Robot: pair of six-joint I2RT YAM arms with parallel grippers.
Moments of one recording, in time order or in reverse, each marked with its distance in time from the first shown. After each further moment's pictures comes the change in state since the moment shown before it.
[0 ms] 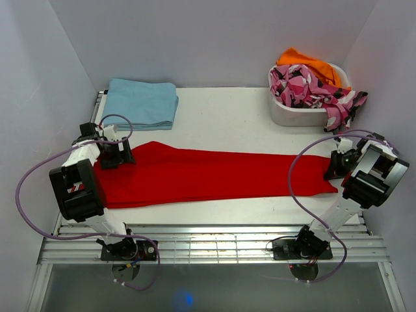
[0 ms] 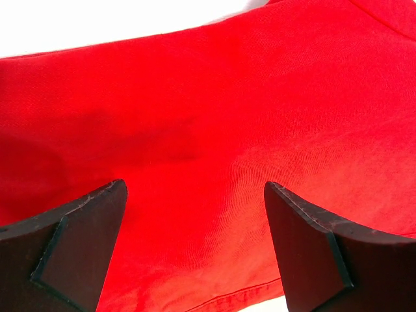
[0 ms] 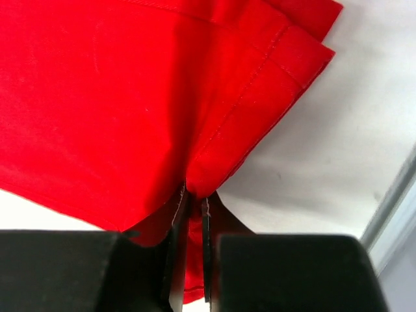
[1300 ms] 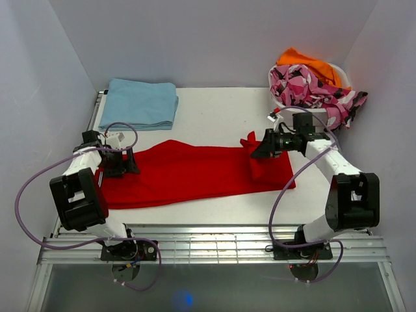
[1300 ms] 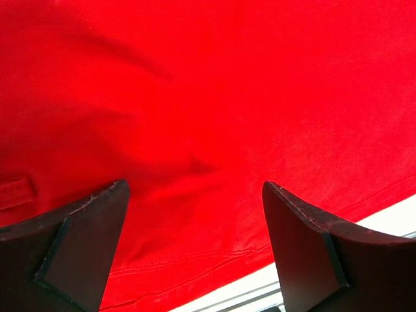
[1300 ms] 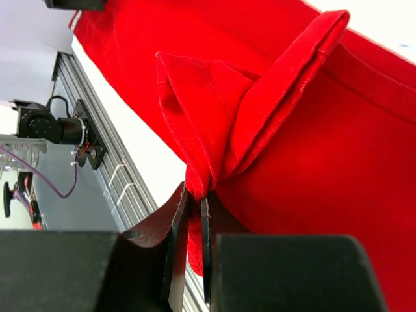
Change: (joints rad) left arm -0.001 -0.097 -0.105 -0.086 0.059 0.086; right arm 0.698 -0.373 -0.185 0.383 -0.535 0.655
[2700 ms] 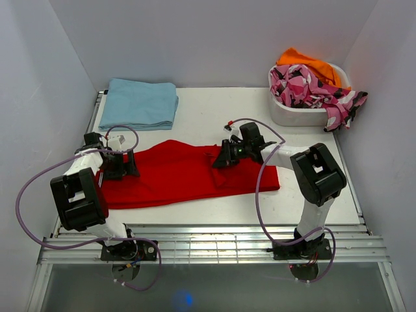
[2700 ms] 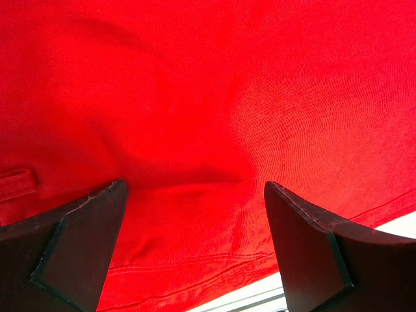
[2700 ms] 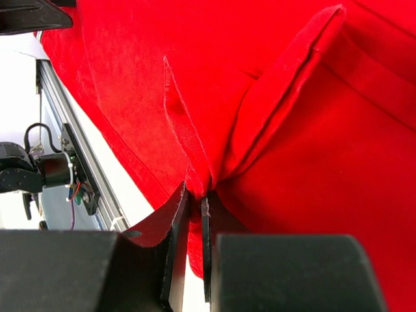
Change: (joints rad) left arm -0.005 0.000 -0.034 0.027 -0.055 -0.006; right arm 0.441 0.345 -0.023 0.575 0.271 0.463
